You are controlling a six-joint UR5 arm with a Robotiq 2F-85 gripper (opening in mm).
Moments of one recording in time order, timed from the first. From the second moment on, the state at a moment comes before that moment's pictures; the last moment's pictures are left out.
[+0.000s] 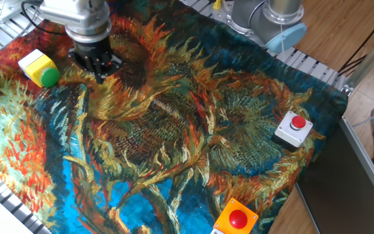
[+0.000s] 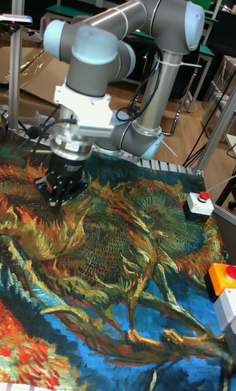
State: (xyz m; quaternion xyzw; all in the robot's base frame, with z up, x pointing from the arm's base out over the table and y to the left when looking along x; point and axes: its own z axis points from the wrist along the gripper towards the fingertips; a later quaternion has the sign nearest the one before) arm 0.547 -0.132 0.113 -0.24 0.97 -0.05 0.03
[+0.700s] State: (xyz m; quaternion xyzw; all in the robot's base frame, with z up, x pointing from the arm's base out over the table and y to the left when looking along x) arm 0.551 -0.122 0.110 -0.23 0.97 -0.04 0.04
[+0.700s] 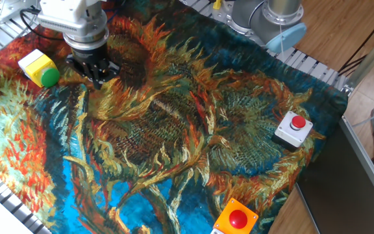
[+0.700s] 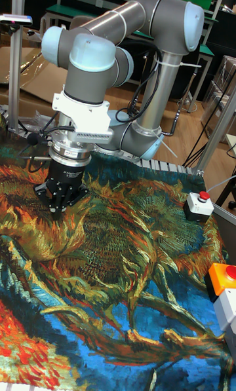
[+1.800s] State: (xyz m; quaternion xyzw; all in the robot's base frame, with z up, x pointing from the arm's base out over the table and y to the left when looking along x) arm 0.571 -0.141 0.094 -0.25 0.97 -0.03 0.05
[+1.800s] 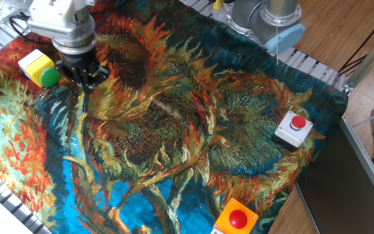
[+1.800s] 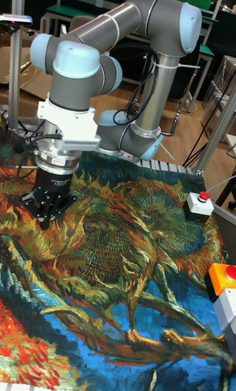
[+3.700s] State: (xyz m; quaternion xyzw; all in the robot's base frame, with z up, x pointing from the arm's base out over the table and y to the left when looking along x) arm 0.589 -0.242 0.050 -0.30 0.95 -0.07 0.03
